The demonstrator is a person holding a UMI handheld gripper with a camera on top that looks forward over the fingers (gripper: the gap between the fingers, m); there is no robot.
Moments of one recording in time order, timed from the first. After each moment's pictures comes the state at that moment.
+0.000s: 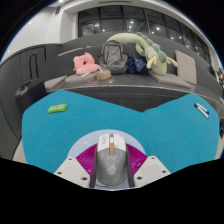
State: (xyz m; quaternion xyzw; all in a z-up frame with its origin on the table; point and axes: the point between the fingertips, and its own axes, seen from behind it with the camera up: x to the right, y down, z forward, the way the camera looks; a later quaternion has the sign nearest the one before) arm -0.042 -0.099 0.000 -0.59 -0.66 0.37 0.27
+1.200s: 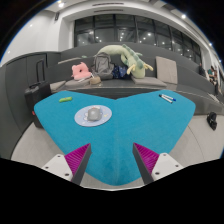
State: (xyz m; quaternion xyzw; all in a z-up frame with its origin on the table) arm 0.238 0.013 0.052 -0.60 -0.63 0.38 0.31
